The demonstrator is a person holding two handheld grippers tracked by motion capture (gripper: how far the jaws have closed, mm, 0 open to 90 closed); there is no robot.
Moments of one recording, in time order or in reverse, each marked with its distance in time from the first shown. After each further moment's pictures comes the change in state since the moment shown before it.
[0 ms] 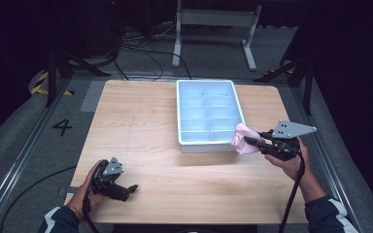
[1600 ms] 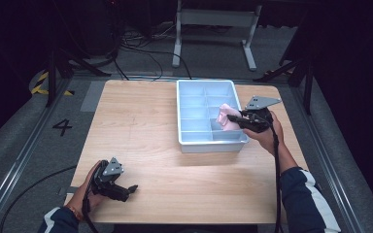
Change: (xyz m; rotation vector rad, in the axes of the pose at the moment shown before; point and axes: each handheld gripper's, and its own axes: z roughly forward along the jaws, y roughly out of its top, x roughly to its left) left arm -0.001 -0.001 -0.001 -0.001 0.000 -0.004; right arm -0.047 0.023 0.088 0.097 -0.054 0.027
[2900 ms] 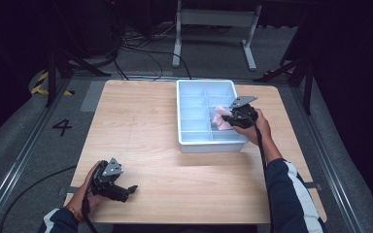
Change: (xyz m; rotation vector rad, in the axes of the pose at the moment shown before) left arm -0.001 -0.001 -0.001 -0.005 0.002 -0.004; right arm -0.016 -0.015 0.063 0.183 -0.069 -0.024
